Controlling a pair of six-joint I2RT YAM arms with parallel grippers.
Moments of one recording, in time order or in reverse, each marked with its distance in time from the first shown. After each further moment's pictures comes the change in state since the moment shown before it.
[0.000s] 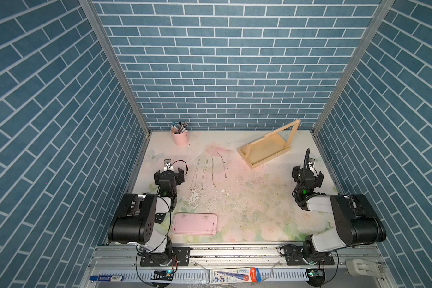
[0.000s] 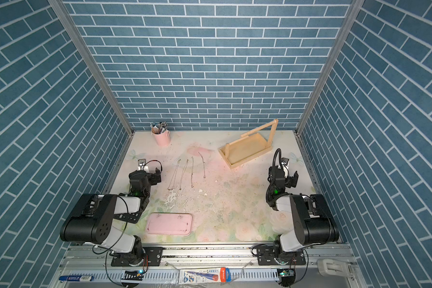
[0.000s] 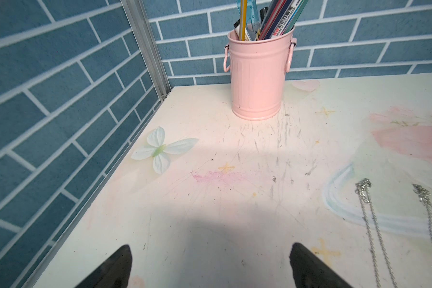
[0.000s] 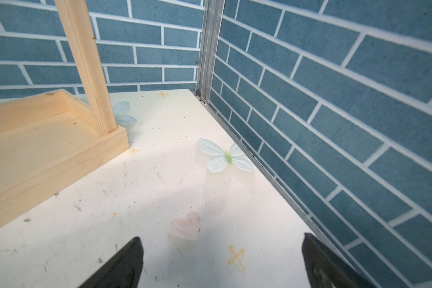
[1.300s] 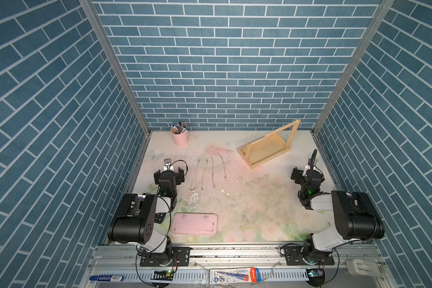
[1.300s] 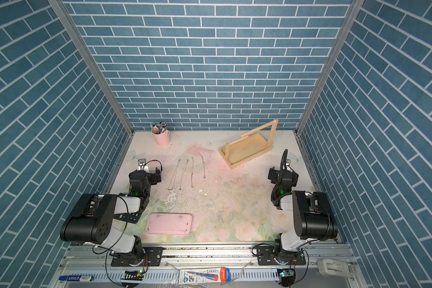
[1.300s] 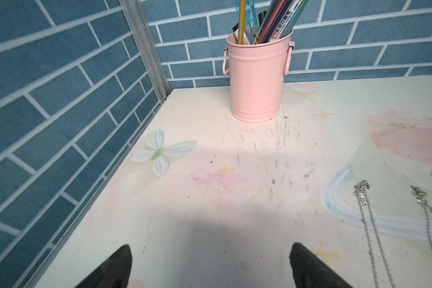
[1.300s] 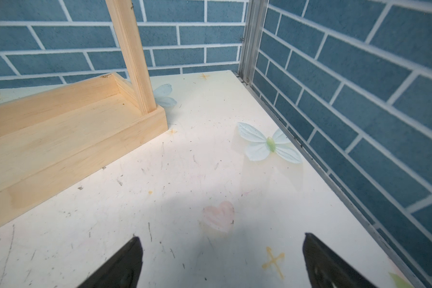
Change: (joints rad) left arm 0.000 0.000 0.000 0.005 0.003 0.003; right arm -0.137 0.048 -0.005 0.012 -0.377 0.030
